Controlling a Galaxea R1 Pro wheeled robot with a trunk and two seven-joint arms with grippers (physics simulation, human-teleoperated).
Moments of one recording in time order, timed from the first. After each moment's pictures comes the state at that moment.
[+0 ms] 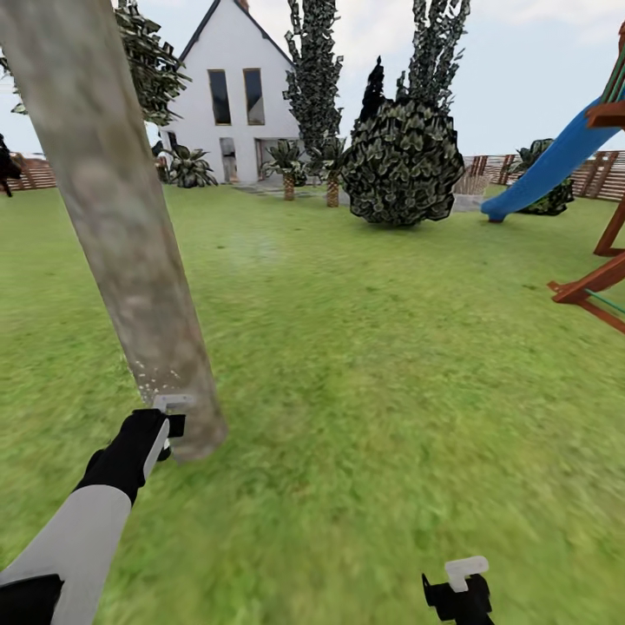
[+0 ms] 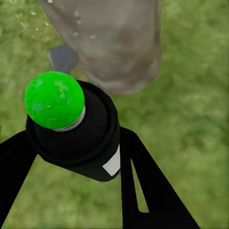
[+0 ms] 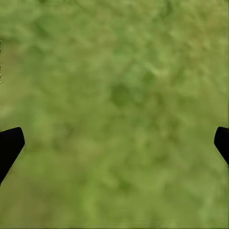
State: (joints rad) left arm -0.80 0.10 0.14 -0.75 -0.11 0.67 0.13; right arm -0.48 -0.08 0.04 -0.05 0.15 -0.41 -0.11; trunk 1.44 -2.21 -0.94
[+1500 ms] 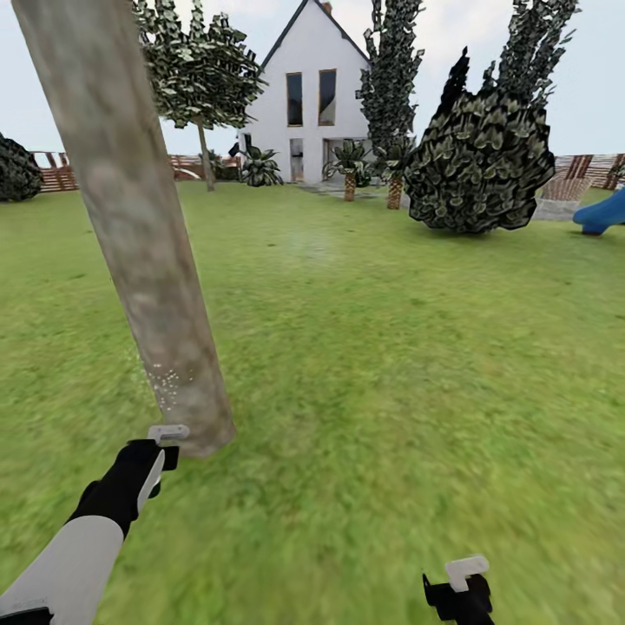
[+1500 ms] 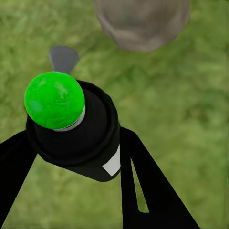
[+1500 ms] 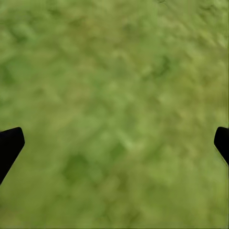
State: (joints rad) left arm -0.71 0.11 0.16 -0.71 -0.11 0.65 0.15; right arm -0.48 -0.08 0.03 -0.05 0.15 -0.41 -0.11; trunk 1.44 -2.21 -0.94
